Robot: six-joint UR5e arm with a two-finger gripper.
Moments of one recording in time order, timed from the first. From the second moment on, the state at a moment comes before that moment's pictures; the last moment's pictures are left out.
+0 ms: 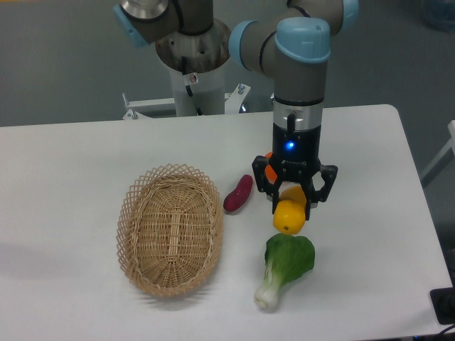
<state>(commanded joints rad) 2.58 -1.77 -1.72 -0.71 1.27 0.87</state>
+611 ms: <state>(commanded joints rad) 2.54 -1.74 -1.79 -0.71 1.29 0.87</state>
